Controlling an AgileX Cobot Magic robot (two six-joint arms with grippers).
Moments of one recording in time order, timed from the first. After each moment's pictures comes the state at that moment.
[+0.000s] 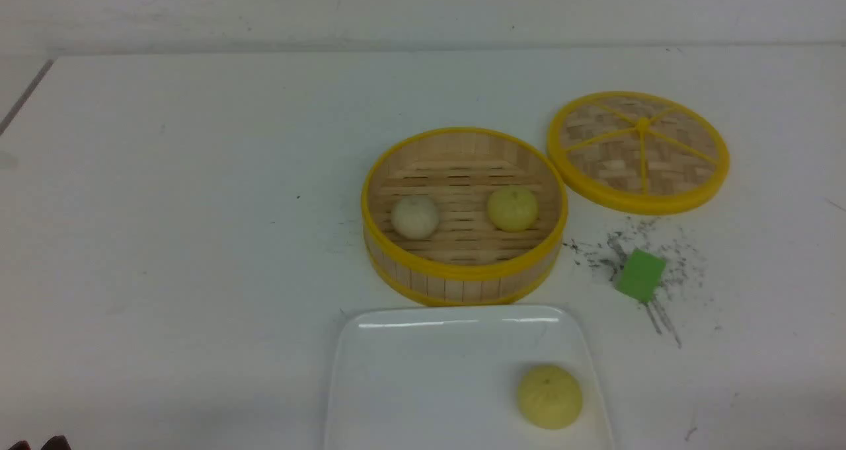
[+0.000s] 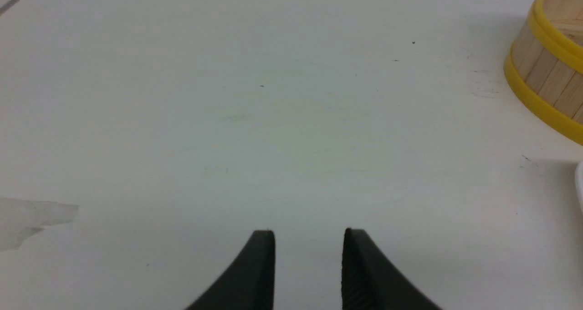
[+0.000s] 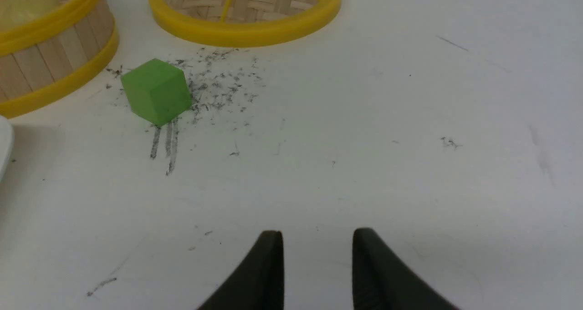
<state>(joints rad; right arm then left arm) 0.02 -0.01 0.02 0.00 0.41 0.05 -0.08 -0.01 0.02 0.15 0.38 -0.26</state>
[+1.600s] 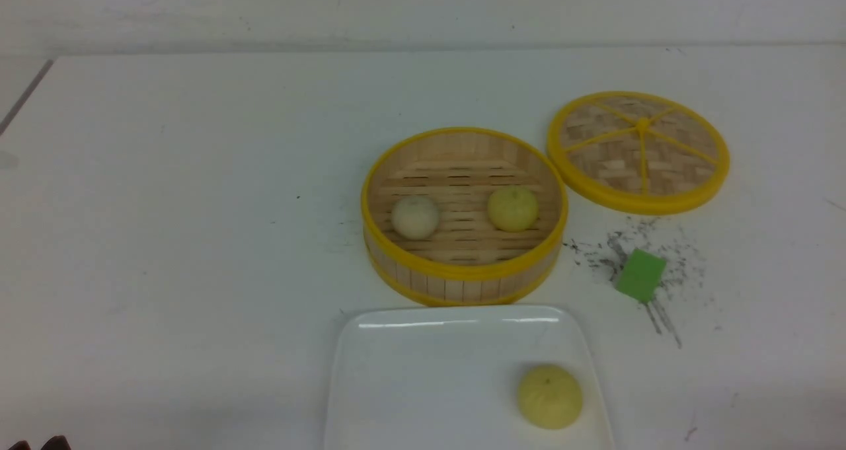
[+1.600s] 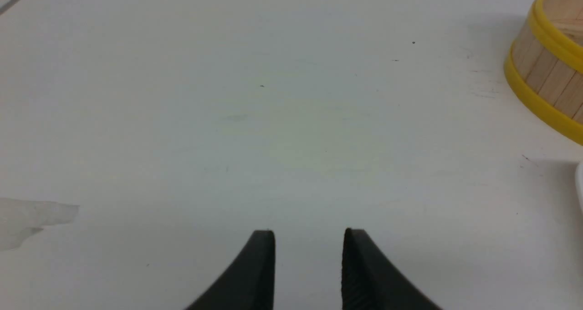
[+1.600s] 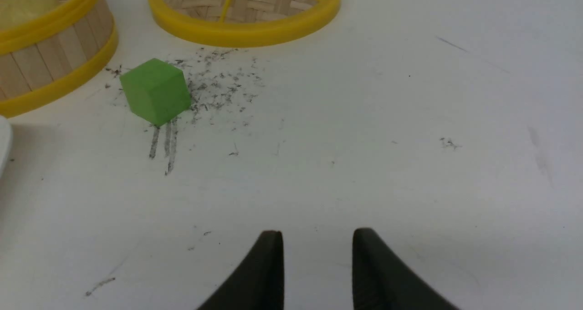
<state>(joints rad) 0.02 -0.01 0.02 0.00 0.41 0.05 -0.08 -0.01 0.02 0.15 0.38 -0.26</state>
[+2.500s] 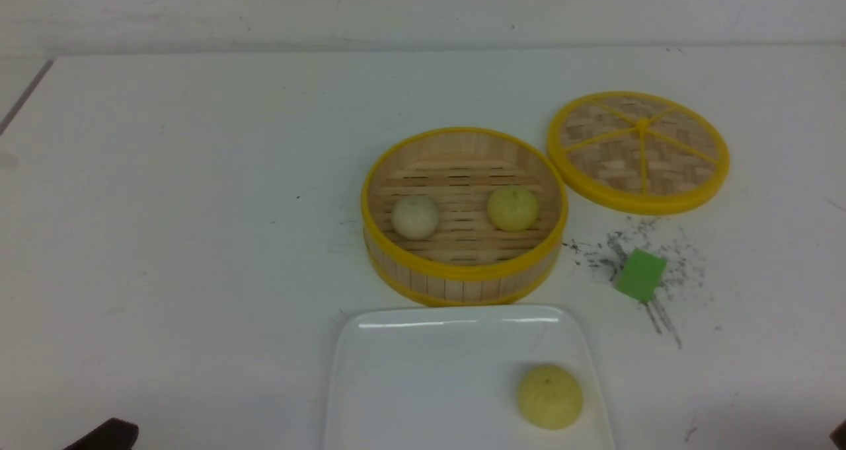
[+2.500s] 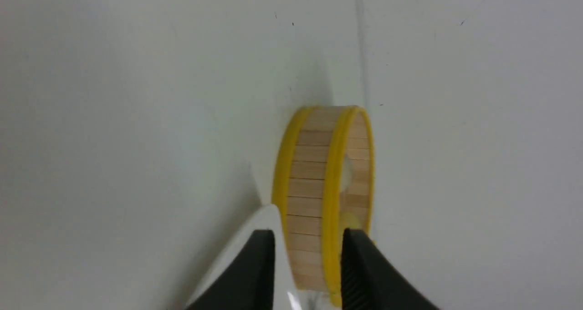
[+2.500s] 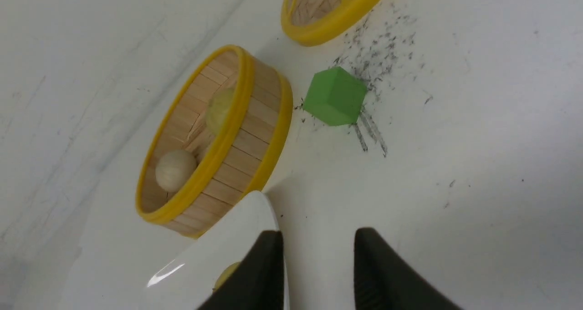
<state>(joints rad) 0.04 -0.01 0.02 0.62 0.41 0.31 -0.08 -0.01 0.03 -0.53 0.33 -0.97</state>
